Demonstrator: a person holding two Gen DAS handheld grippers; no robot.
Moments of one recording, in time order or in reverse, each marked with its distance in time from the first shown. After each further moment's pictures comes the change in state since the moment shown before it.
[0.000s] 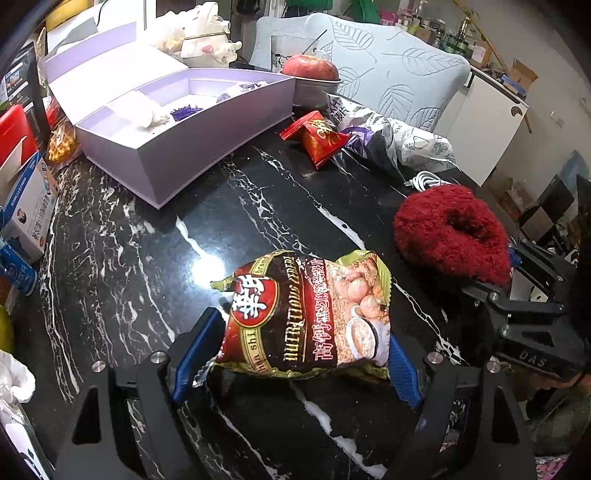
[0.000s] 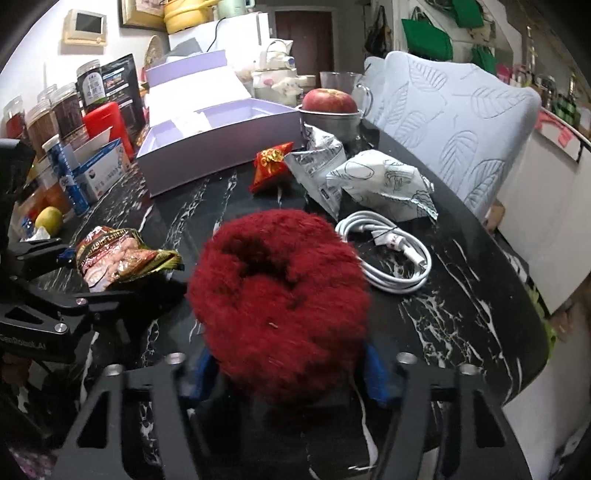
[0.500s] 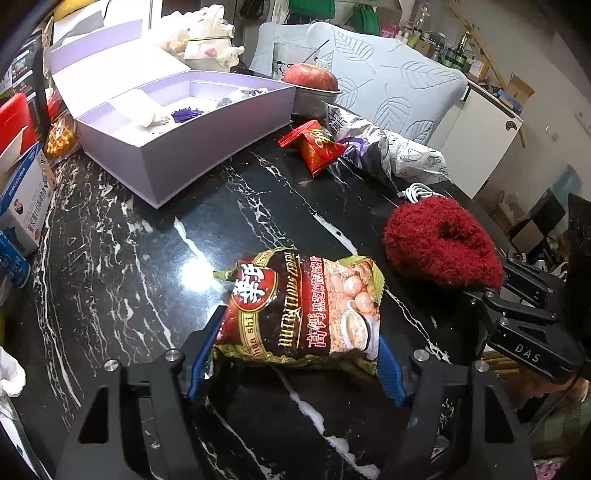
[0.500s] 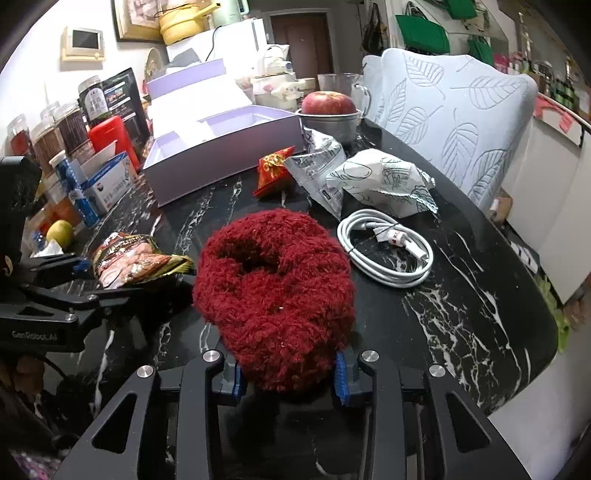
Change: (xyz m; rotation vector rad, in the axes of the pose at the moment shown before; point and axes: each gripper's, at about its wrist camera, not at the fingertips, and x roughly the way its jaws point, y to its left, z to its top) left arm -0.007 0.005 -0.004 -0.034 -0.033 -0.048; right arm -0.006 -0.004 -0.003 0.046 -0.013 0.049
